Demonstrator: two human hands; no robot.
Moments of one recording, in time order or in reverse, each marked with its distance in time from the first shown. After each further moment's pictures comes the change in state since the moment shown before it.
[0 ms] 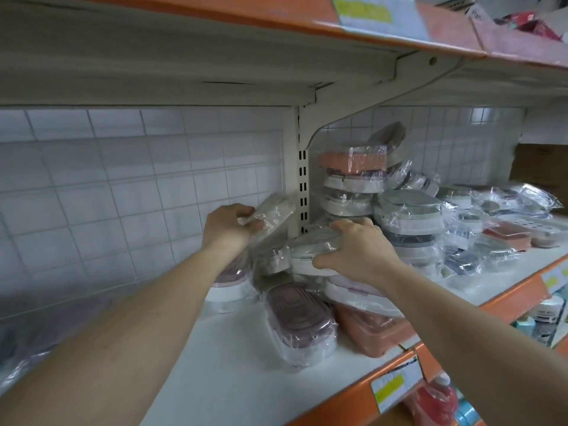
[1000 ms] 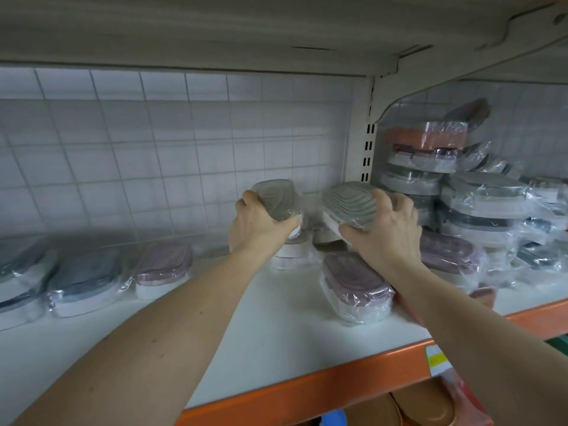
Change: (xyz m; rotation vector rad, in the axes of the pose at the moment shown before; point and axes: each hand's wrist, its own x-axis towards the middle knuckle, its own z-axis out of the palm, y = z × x) left_hand -0.066 -0.031 -0.030 0.173 0.163 -0.260; right_hand -0.022 -0.041 0.047 0.104 0.273 -0.061
